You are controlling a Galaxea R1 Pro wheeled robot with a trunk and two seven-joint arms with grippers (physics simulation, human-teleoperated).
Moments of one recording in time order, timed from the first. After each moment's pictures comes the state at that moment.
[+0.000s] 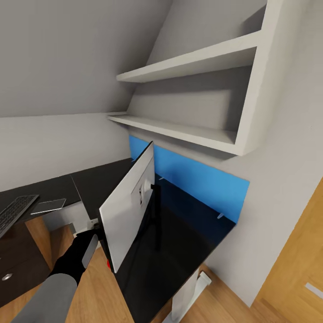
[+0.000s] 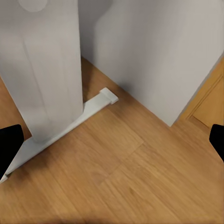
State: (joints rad) left arm -0.66 0.00 0.15 -0.77 0.14 0.49 0.27; right arm -0.10 -0.05 0.03 0.02 -0.04 -1.04 -0.09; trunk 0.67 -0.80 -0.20
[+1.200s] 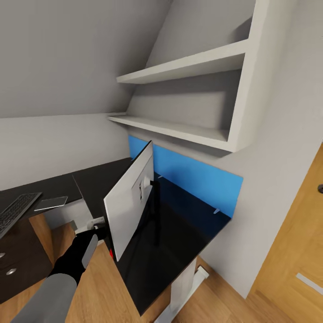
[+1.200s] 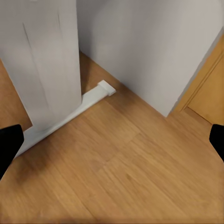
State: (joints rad) left arm -0.66 0.00 0.15 -0.77 0.14 0.49 0.27; right arm -0.10 -0.05 0.03 0.02 -0.04 -1.04 -0.09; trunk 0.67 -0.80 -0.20
